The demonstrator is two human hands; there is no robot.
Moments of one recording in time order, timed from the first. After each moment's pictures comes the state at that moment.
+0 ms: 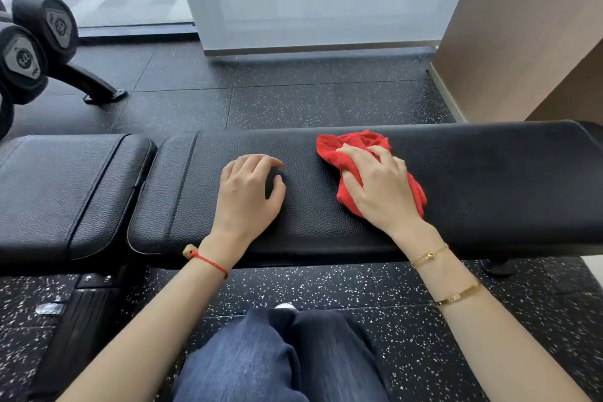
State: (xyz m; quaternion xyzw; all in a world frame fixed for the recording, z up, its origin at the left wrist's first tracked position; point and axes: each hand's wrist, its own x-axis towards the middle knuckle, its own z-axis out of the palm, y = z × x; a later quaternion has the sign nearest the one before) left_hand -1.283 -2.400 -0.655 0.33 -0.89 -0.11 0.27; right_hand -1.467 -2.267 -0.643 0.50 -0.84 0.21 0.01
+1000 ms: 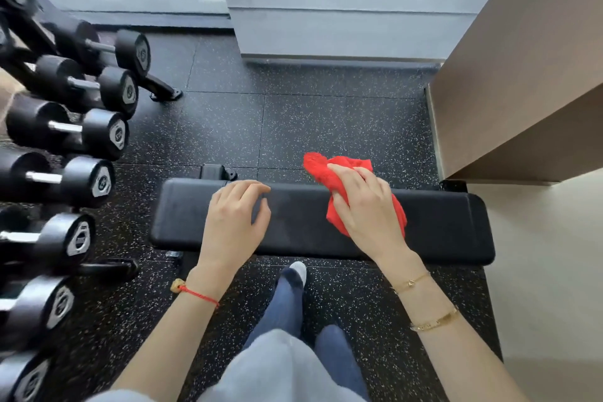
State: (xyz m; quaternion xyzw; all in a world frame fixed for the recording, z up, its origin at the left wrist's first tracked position) left_hand -1.202 -2.400 -0.196 0.40 -0.88 -0.17 0.17; right_hand -1.405 -2.286 -0.190 0.54 -0.82 0.17 -0.08
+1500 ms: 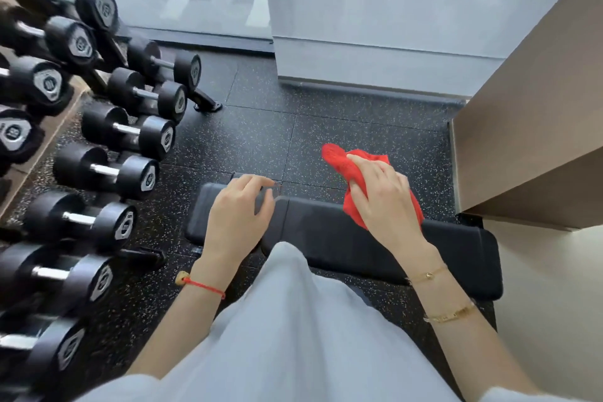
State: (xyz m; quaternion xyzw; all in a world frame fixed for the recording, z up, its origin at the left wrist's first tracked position) left_hand -1.172 -2.417 -0.074 0.46 -0.84 -0.19 0.21; right_hand -1.395 -2.318 -0.080 0.56 -0.80 0.20 -0.06
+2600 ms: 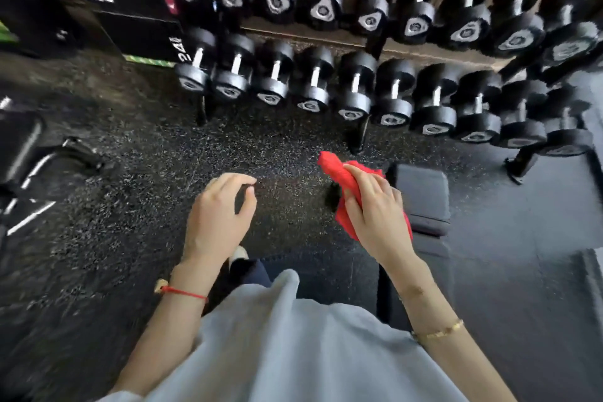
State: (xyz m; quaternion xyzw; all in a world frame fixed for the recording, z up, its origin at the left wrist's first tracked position) left_hand -1.097 -1.999 -0.071 0.92 -0.24 0.01 0.30; right_hand -1.213 -2.229 -0.075 0.96 -0.18 0.08 -0.20
